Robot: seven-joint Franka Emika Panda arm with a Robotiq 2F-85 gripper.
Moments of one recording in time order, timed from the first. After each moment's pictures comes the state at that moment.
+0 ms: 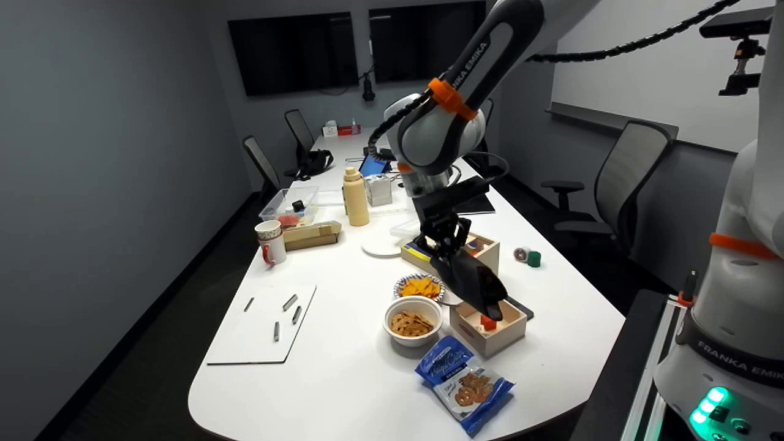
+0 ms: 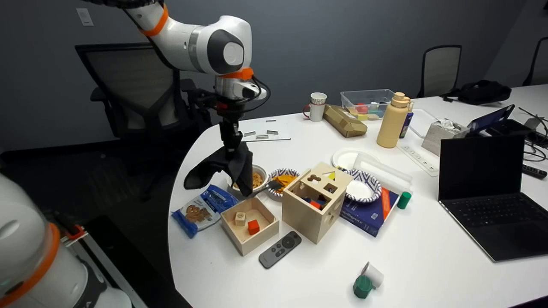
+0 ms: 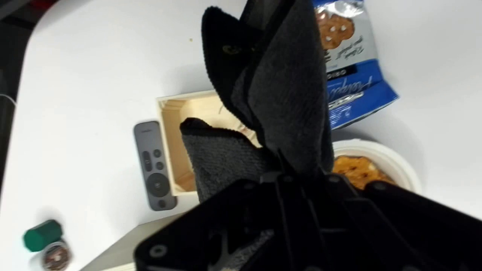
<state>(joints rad) 0.16 0.10 0.01 -2.35 -0.06 2.17 0.64</state>
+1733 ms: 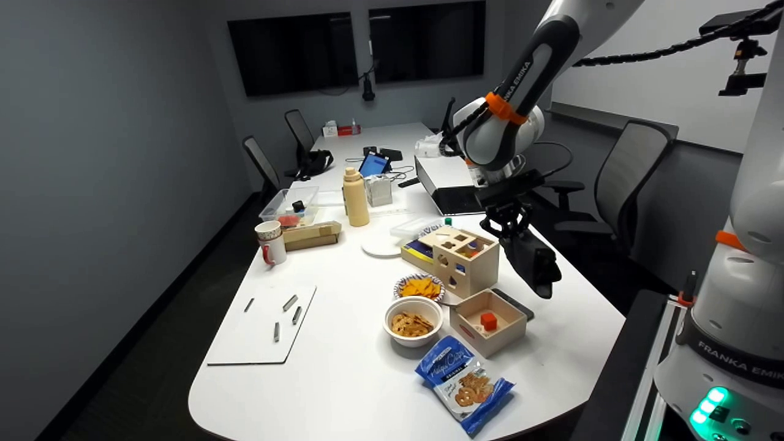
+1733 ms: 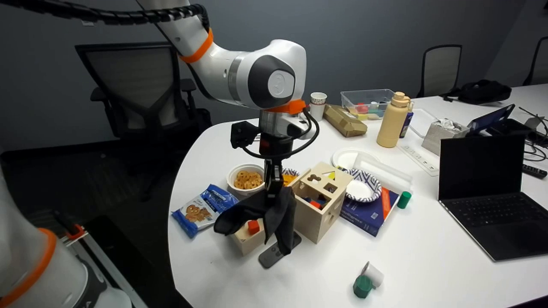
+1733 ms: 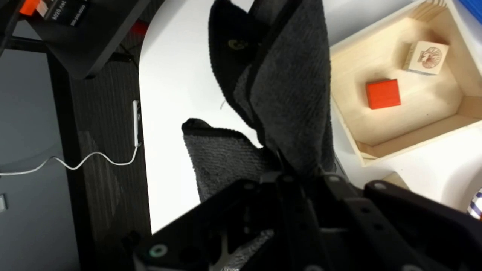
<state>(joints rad) -0.07 0.07 -0.14 -2.47 -0.24 2.24 0.73</state>
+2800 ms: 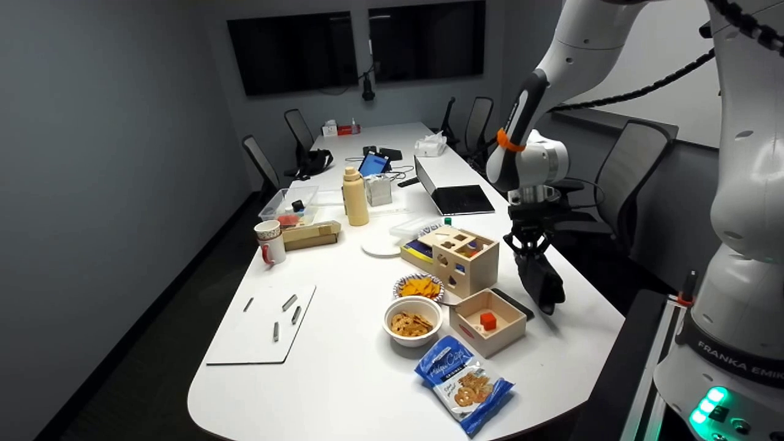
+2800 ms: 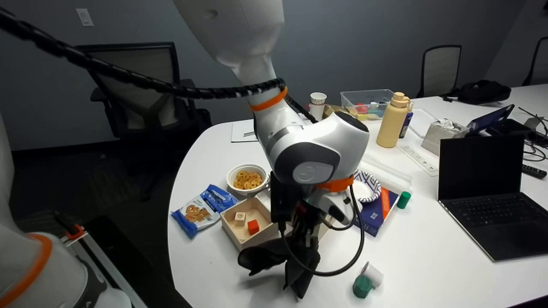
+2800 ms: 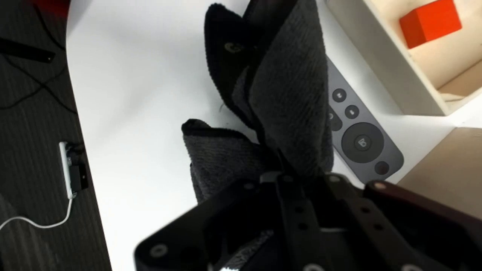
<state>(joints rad) -0.26 0.36 -0.22 -2.41 0.16 2.50 0.28</state>
